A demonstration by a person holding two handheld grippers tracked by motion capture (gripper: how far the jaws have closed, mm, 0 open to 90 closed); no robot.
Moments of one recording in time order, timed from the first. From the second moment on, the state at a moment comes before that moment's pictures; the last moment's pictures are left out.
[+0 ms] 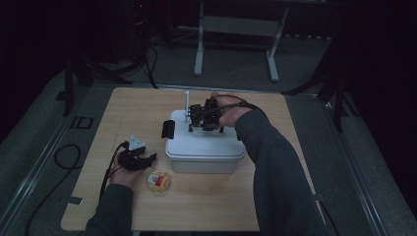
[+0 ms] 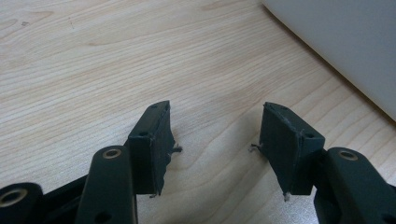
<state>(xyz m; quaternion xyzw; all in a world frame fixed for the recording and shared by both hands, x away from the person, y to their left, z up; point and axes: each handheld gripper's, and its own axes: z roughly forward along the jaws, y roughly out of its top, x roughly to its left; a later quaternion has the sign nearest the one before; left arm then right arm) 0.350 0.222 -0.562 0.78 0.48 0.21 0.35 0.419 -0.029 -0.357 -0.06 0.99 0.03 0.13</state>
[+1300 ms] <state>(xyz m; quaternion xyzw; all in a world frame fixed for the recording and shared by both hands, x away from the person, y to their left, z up) 0.350 0.222 -0.562 0.78 0.48 0.21 0.35 0.419 -0.065 -0.336 -0.03 0.99 0.02 0.13</state>
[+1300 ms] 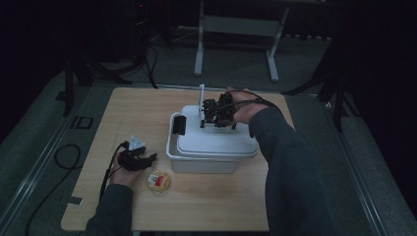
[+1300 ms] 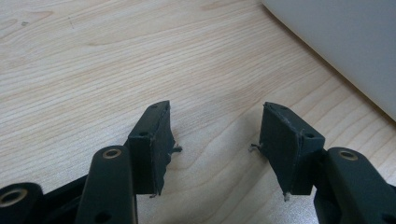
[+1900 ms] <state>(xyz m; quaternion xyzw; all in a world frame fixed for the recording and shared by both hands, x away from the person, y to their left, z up) 0.350 0.222 -0.562 0.78 0.48 0.21 0.35 0.423 -0.088 -0.333 -0.01 0.99 0.03 0.13</state>
